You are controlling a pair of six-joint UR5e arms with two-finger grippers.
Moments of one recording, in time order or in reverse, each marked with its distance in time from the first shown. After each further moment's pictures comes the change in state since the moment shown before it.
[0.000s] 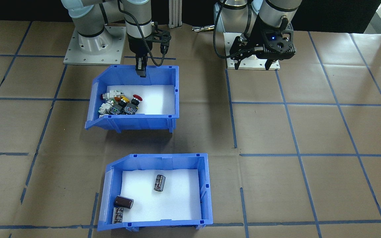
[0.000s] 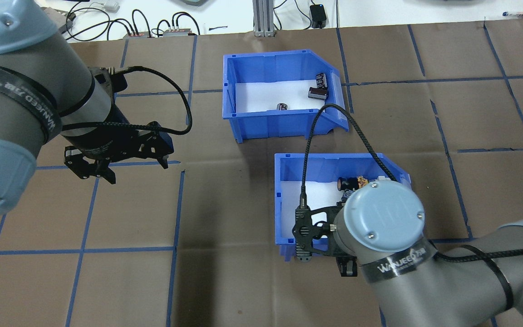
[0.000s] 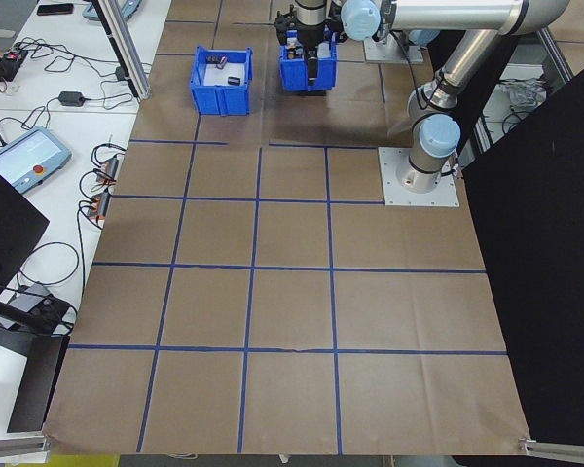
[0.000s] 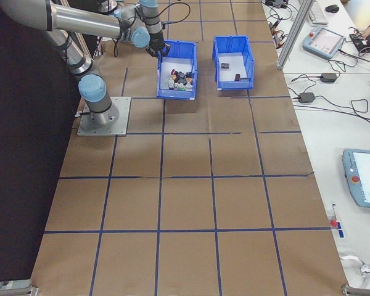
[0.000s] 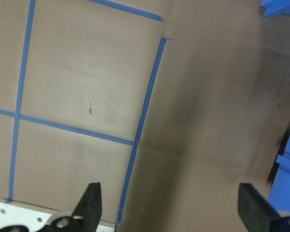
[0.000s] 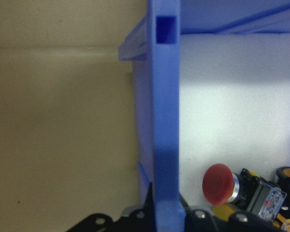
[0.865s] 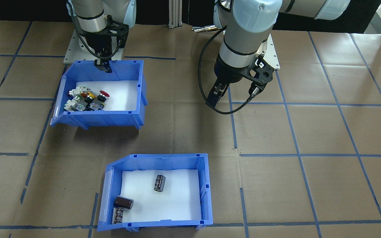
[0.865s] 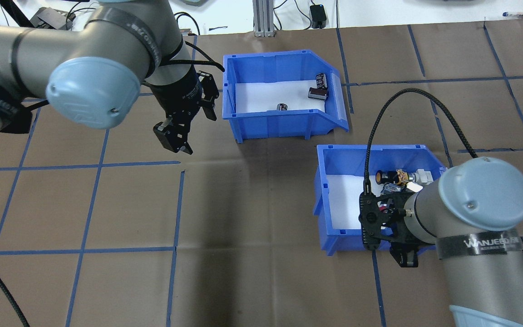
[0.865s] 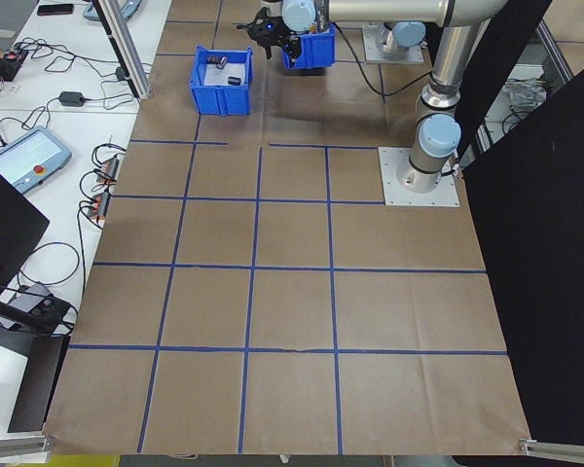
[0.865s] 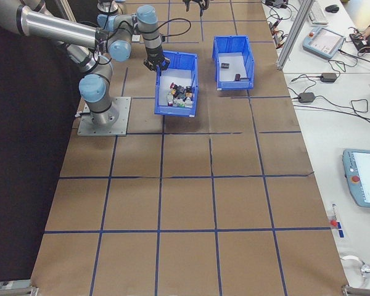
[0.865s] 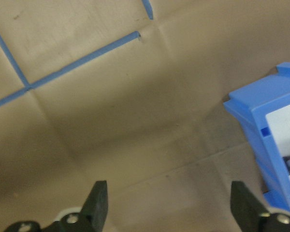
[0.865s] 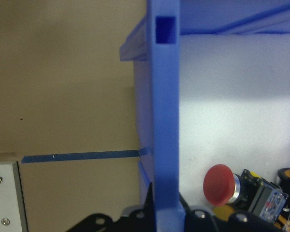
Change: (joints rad) left arm -0.169 -0.263 0.193 0.020 -0.038 -1.144; right arm -0.391 -0.279 0.127 0.151 0.101 -0.358
